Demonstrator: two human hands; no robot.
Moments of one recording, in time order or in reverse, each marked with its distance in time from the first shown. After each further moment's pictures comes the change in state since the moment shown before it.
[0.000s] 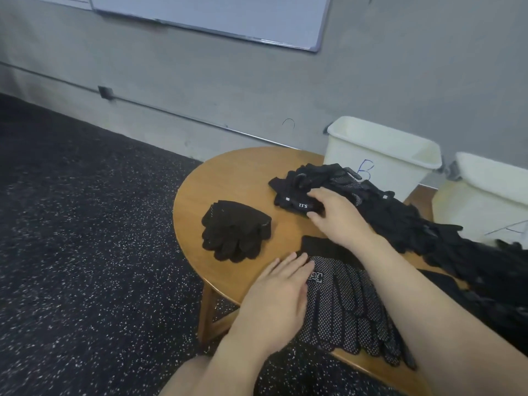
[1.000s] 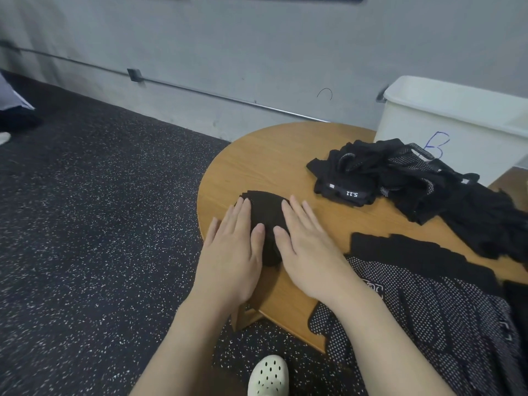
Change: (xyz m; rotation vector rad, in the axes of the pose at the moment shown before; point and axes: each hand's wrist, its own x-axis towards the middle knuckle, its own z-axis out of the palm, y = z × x) left_hand 0.015 -0.105 -0.060 0.102 0.081 -0.462; right_hand -0.027 -0.097 0.090 0.173 -0.247 -0.034
